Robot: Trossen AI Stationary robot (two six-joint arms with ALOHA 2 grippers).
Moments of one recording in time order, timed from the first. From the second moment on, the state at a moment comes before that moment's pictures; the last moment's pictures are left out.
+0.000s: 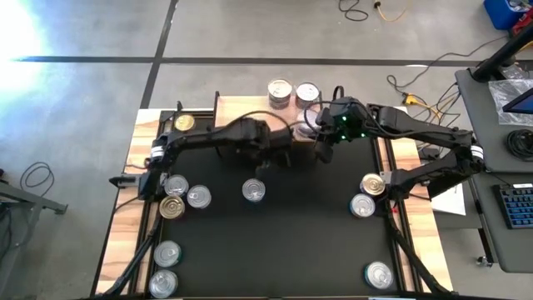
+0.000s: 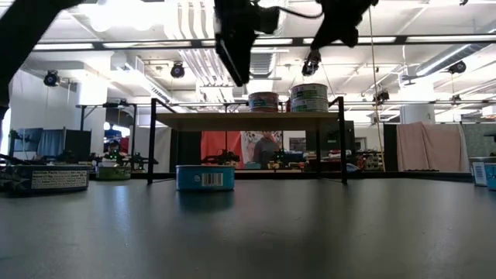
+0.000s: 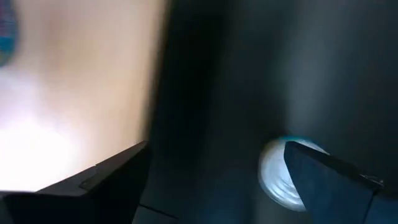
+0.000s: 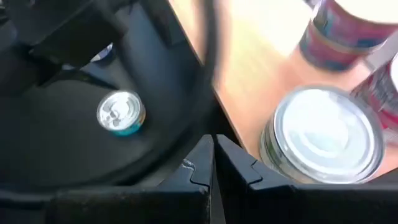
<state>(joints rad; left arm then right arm) 0.10 2.06 2.13 -1.38 -0.28 -0.05 -0.30 1.27 1.30 -0.77 -0.01 0.09</state>
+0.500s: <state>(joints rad) -0.01 1.46 1.16 -0.82 -0.24 -0.35 0.08 1.30 1.34 -0.71 0.26 0.57</state>
